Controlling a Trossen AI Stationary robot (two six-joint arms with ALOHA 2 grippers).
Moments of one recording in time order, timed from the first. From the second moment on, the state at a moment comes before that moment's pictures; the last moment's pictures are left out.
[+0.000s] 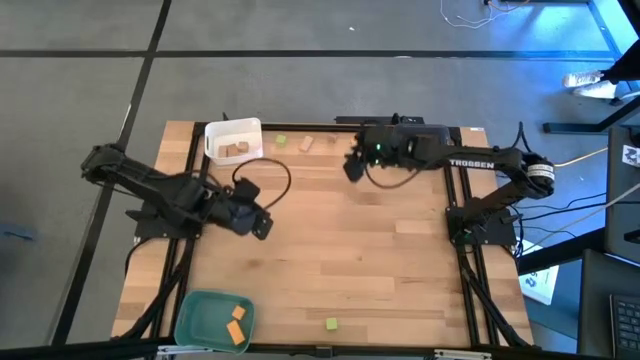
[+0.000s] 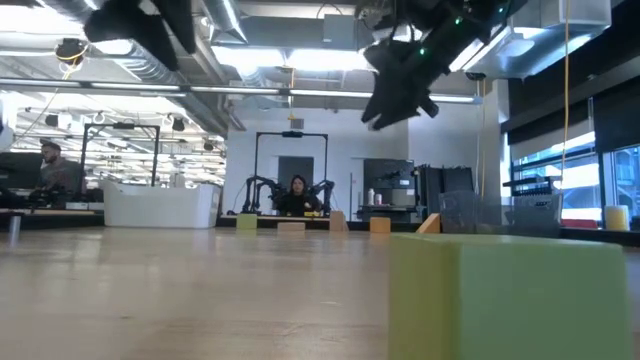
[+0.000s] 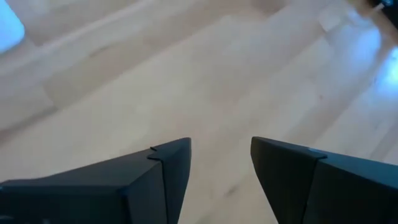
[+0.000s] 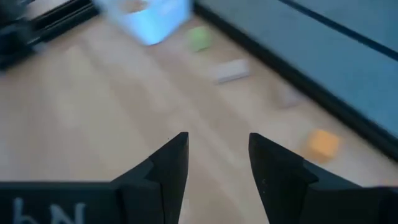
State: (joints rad) left arm -0.35 1.18 1.10 -0.91 -0.49 -1.19; right arm -0.33 1.46 1.08 -0.31 0.20 0.34
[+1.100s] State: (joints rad) left arm -0.09 1.18 1.10 -0.73 -0.35 -0.91; right arm -0.62 2.04 1.49 -0.70 0.13 0.28
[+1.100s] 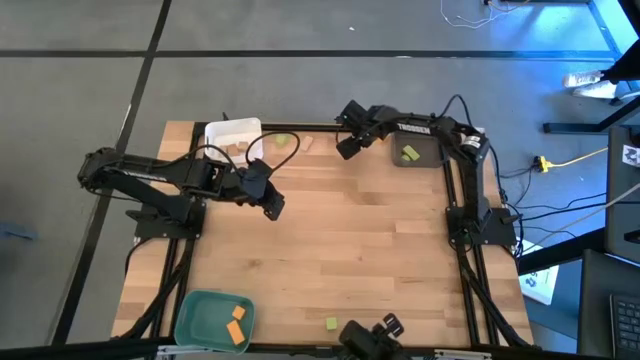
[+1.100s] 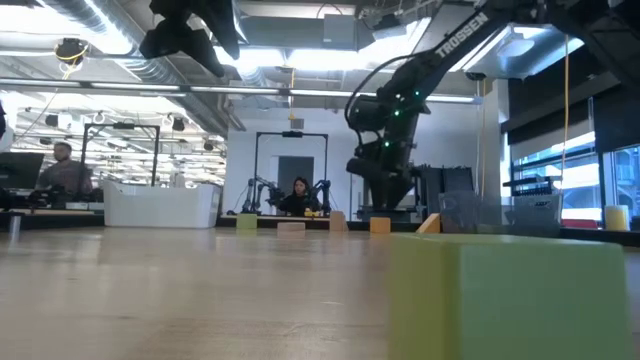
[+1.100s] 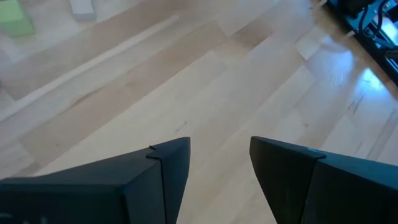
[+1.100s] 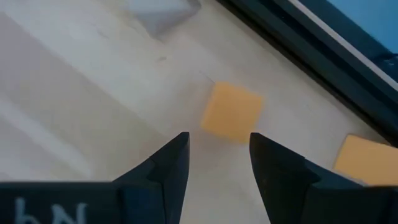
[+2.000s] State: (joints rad) left arm -0.09 1.18 1.10 -0.73 -0.35 -0.90; right arm -0.62 2.15 1.49 -0.56 0.17 0.13
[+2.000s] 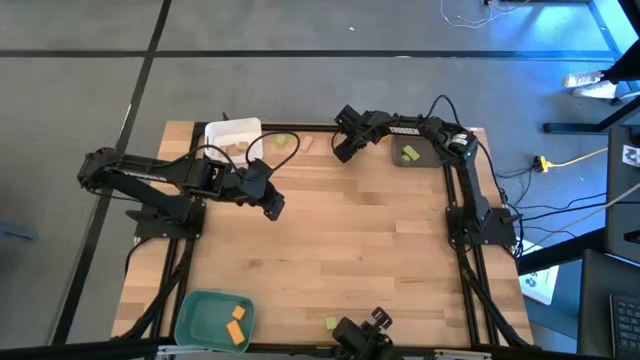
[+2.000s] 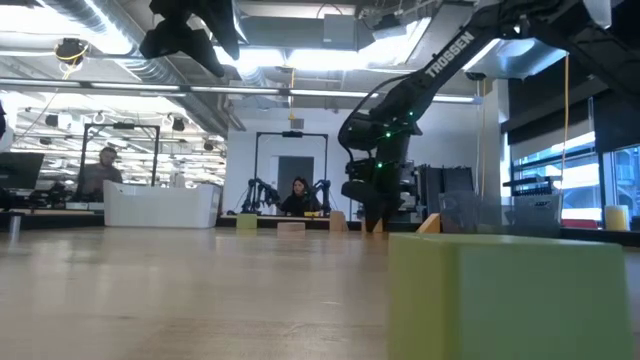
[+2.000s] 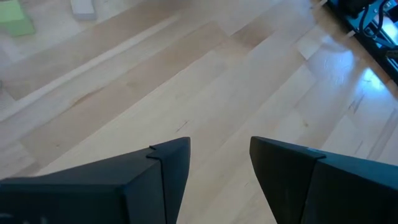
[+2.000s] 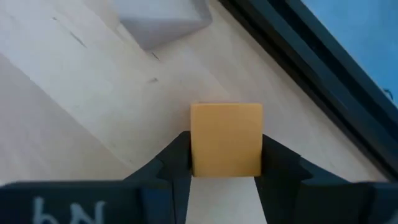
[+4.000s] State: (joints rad) left arm -0.02 1.22 1.10 -0.44 -0.42 0.53; right arm -0.34 2.15 2.13 -0.98 -0.89 -0.33
